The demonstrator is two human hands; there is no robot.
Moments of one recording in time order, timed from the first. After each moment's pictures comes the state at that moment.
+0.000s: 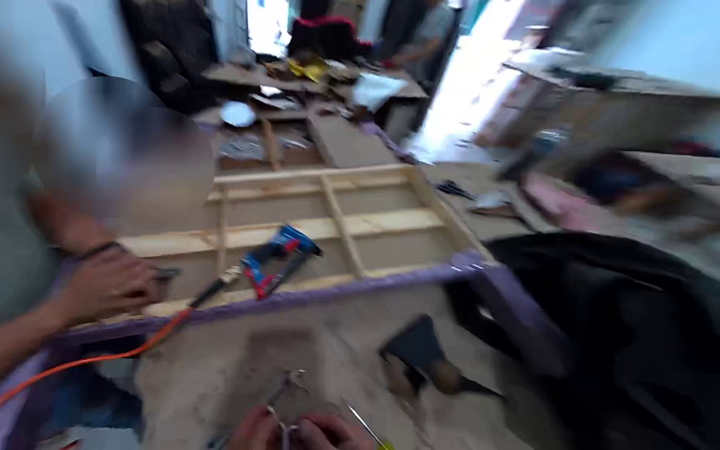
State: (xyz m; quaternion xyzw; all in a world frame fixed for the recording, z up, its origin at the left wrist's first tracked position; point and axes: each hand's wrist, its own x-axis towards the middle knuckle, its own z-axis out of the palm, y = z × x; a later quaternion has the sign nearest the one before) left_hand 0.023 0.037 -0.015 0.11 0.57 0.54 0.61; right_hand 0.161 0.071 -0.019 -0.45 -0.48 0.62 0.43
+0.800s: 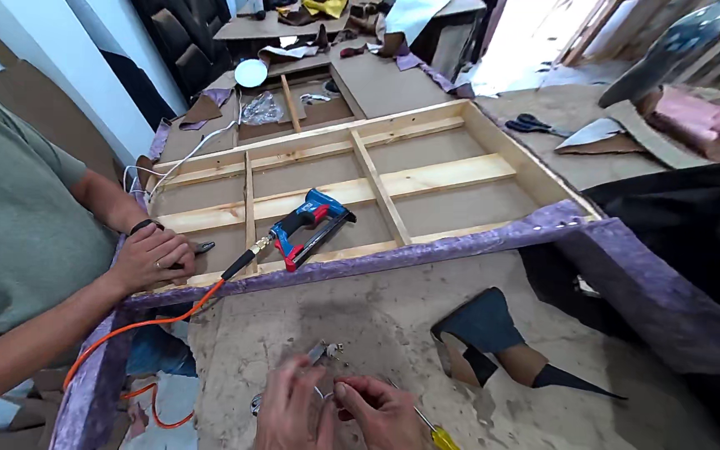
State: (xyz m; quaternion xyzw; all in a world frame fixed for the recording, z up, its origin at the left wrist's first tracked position) left_hand 0.024 0.034 -0.021 0.60 0.70 0.39 0.07; right_hand 0.167 0.097 -0.022 -0.48 -0.46 0.66 0.36
